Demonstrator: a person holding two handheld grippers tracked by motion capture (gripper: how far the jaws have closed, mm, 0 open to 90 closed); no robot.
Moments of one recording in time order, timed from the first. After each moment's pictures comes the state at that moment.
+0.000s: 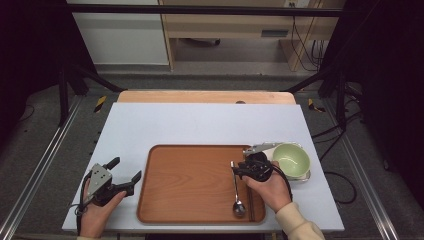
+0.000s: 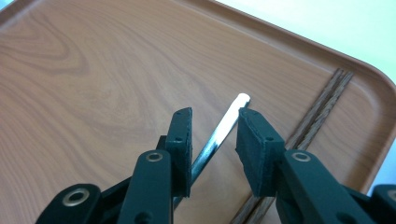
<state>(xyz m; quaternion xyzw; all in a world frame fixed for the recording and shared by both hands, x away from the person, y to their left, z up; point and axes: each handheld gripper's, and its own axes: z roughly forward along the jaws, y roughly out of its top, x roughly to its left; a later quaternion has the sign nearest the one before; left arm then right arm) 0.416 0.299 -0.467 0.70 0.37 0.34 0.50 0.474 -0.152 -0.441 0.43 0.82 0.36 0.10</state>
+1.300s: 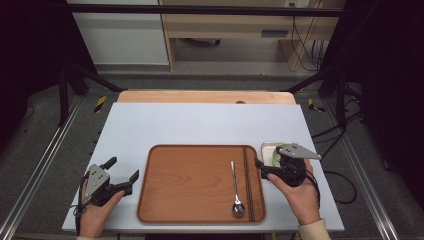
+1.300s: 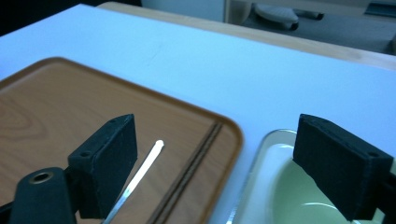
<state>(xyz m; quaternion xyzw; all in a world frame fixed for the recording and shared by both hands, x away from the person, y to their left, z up) 0.415 0.305 -0.470 0.69 0.38 0.35 0.50 0.439 -0.222 -0.400 0.46 0.72 0.45 0.26</state>
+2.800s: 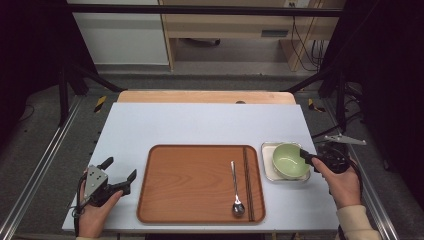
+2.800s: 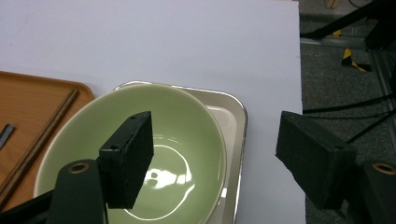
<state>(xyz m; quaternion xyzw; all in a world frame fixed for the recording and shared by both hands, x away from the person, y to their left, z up) 0.414 0.308 -0.470 0.69 0.38 0.37 0.49 0.472 -0.338 -0.407 0.59 0.69 0.36 0.23</state>
